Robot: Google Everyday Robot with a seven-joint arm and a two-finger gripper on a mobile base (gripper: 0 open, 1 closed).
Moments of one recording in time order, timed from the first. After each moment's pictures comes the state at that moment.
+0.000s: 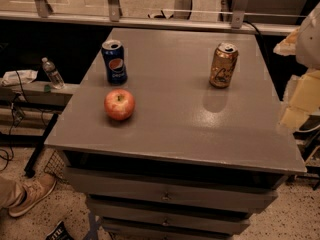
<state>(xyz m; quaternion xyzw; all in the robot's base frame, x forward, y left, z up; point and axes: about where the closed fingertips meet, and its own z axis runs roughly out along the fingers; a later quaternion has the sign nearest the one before) 0.438 -0.217 0.976 -0.60 0.78 -0.03 0.16</state>
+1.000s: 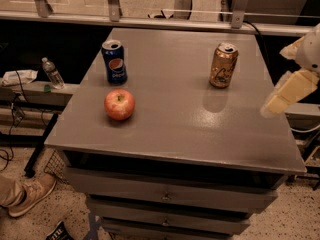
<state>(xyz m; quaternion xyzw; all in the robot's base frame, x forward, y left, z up) 0.501 -0.249 0.941 -0.51 0.82 0.01 0.25</state>
